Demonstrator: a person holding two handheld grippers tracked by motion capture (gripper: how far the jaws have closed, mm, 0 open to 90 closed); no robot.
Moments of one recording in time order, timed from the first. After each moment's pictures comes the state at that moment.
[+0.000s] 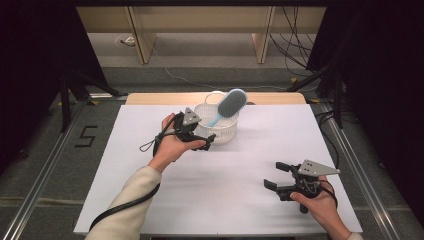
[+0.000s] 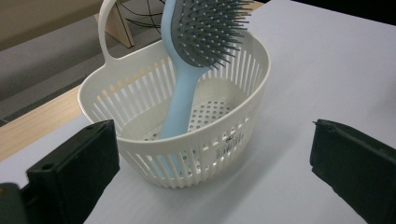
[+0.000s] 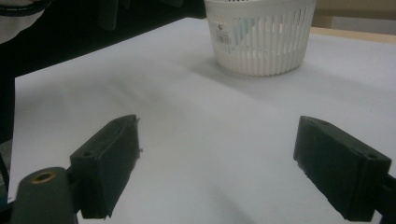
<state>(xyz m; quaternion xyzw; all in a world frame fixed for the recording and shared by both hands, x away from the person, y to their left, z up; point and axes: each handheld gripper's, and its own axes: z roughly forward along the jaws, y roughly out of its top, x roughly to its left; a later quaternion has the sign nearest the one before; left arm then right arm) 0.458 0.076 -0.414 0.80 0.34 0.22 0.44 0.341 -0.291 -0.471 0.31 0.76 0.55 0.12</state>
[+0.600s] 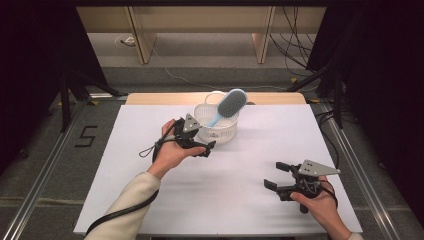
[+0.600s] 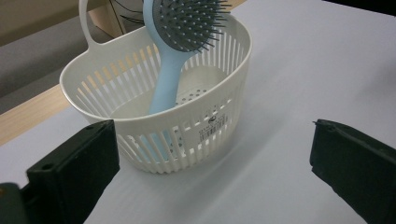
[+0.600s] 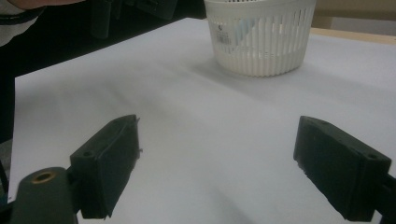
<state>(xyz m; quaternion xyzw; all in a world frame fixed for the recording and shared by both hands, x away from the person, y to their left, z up) 0.444 0.075 -0.420 0.80 0.33 0.22 0.44 0.341 -0.291 -0.470 0.31 0.76 0.55 0.12</state>
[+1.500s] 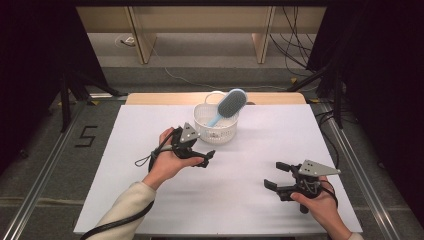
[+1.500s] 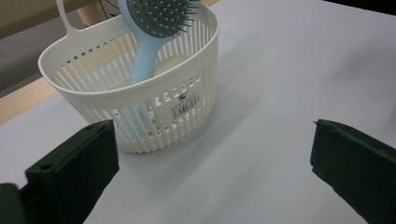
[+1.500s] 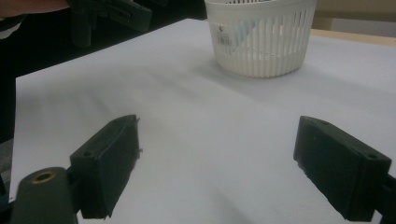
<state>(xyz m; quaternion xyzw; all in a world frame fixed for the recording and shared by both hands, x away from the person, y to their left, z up) 0.415 0.080 -0.423 0.81 0.32 0.21 0.44 0.340 -0.291 -0.470 0.31 0.76 0.55 0.12</state>
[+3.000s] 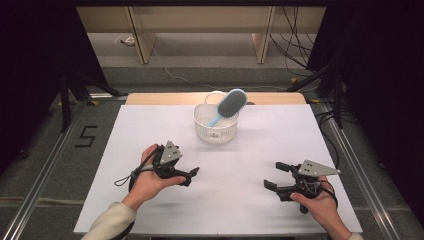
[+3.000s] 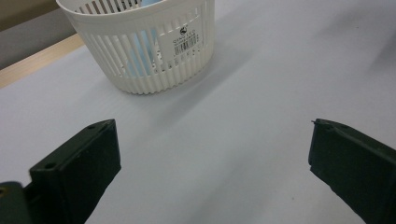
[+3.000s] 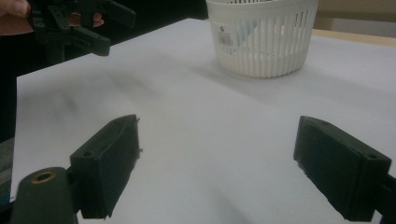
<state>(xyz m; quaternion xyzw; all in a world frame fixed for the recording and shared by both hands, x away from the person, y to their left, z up) 0.372 0.125 -0.446 0.81 0.32 0.21 0.44 0.339 -0.290 -0.469 0.31 0.76 0.55 0.12</state>
